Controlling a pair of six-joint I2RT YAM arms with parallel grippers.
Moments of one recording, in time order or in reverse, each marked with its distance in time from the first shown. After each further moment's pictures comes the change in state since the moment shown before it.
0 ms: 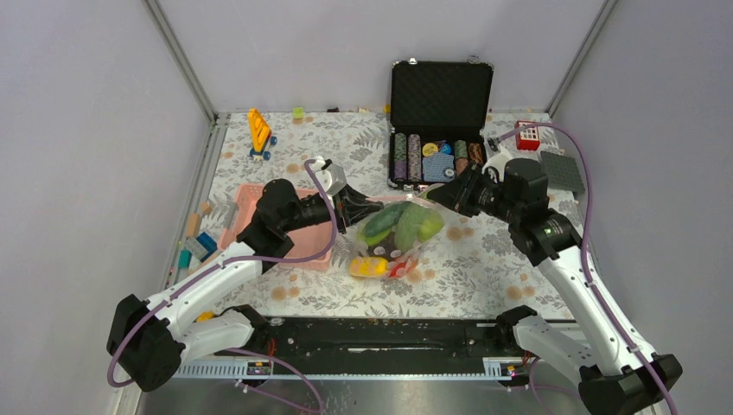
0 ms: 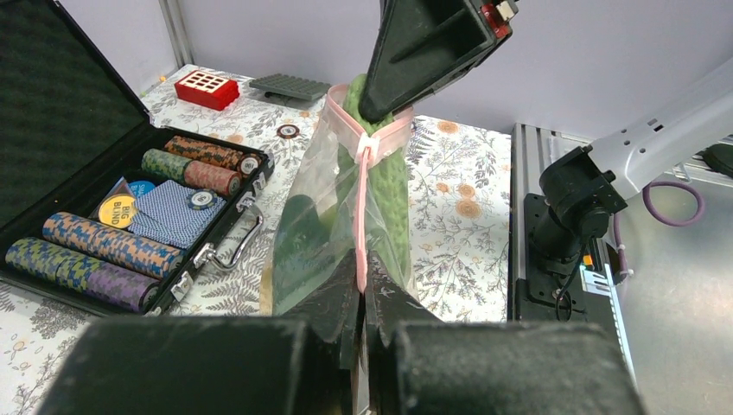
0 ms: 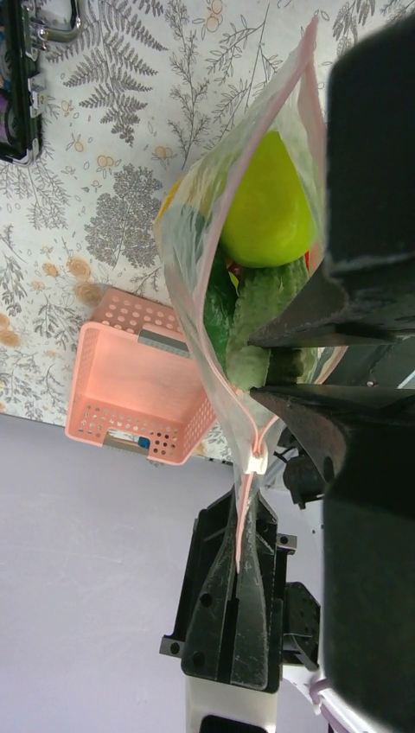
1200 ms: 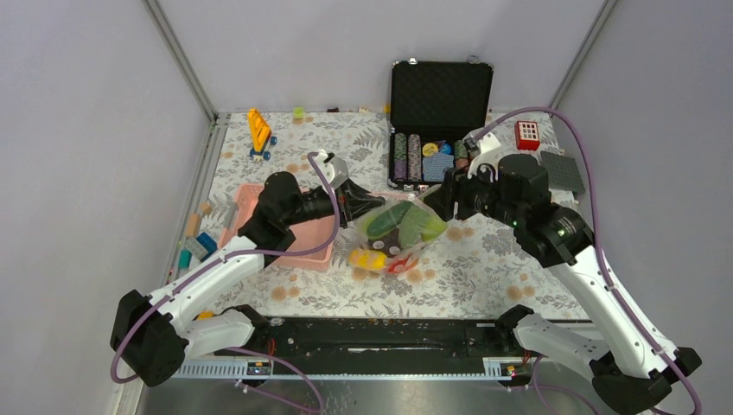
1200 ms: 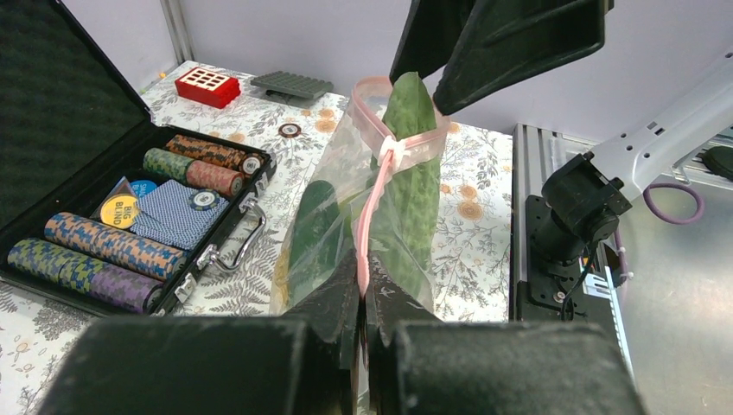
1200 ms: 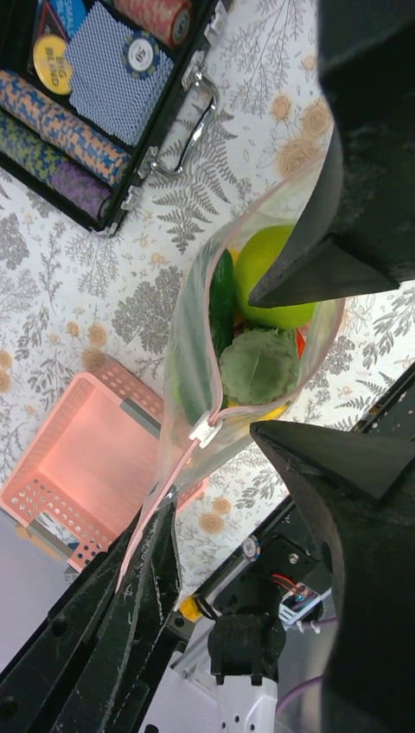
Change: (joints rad) left arm 0.016 0.038 0.056 -0.036 0.016 -0.001; right arm 0.196 0.025 0.222 -0.216 0.200 -0.507
